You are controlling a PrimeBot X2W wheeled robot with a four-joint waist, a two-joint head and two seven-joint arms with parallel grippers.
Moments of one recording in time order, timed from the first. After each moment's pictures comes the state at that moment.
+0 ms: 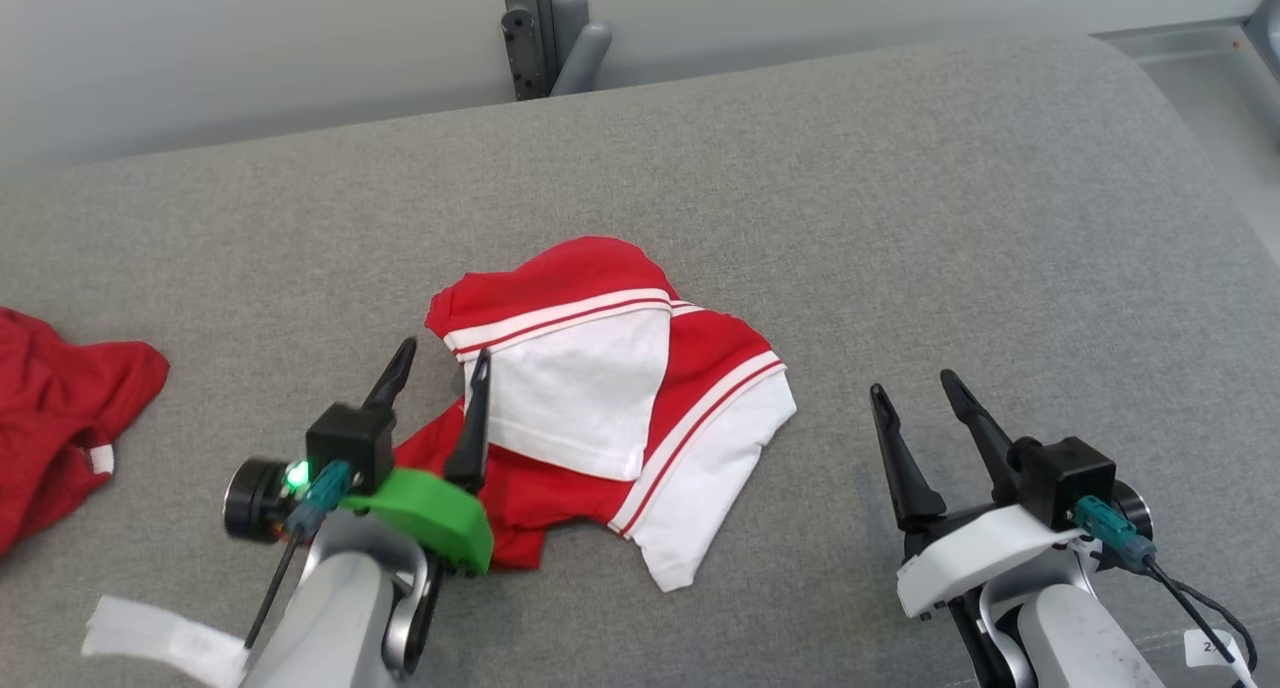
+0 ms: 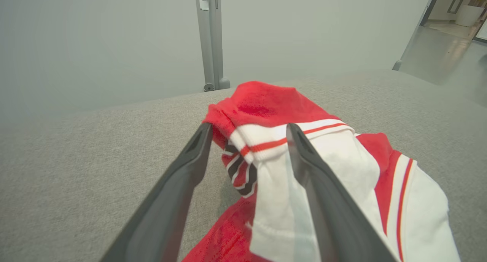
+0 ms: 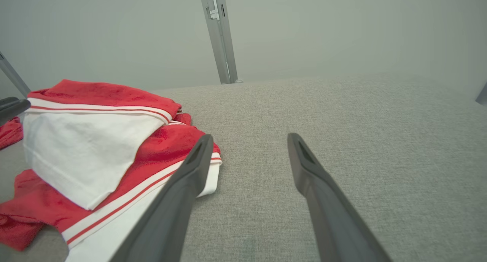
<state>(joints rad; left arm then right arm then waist) -0.40 0.11 -0.37 0.53 -0.31 -0.02 -0.26 -0.16 -0.07 0.15 0.30 0.19 0.13 -0.26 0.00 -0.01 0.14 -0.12</state>
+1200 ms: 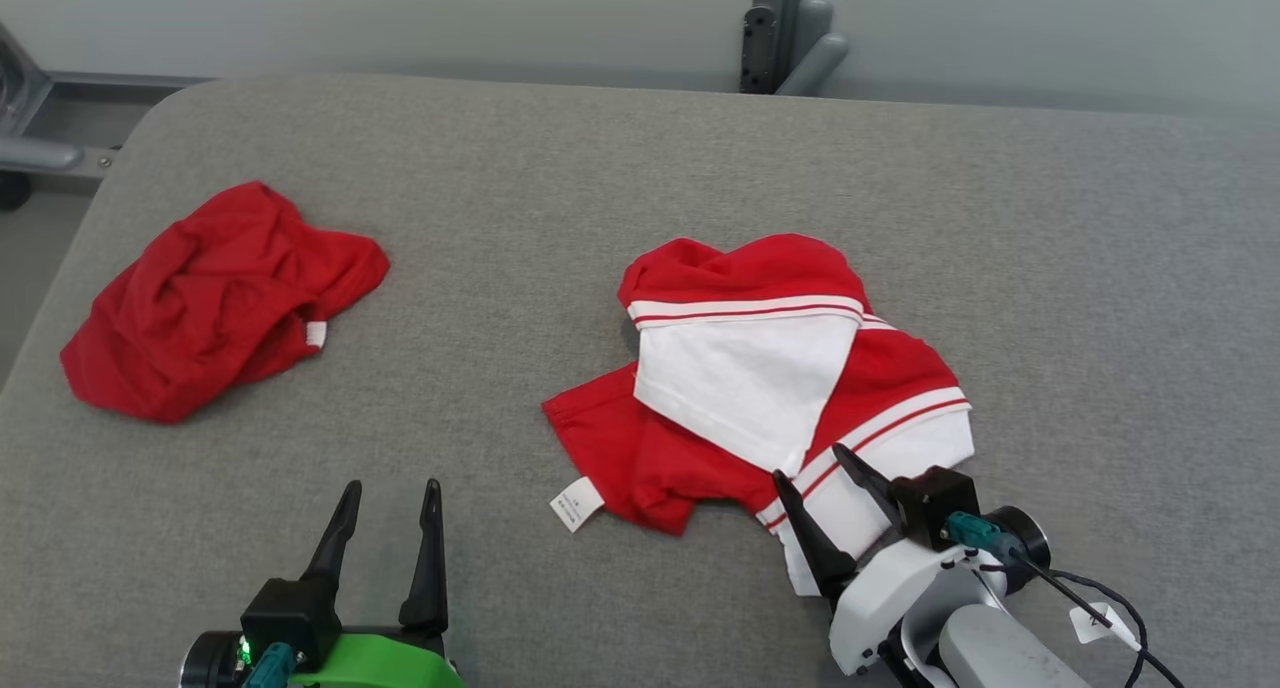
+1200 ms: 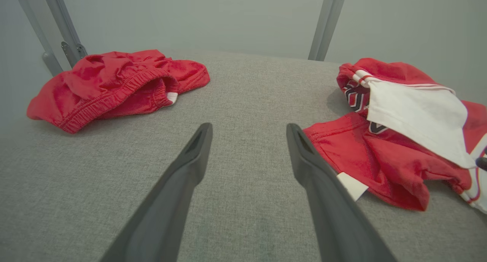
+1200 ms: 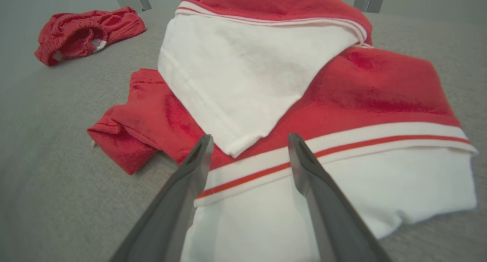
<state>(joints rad) 0.02 0.05 -0.12 0.22 -0.19 -0.06 -0.26 -0.27 -0.10 0.42 0.59 0.26 0.13 -0.26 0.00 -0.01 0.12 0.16</state>
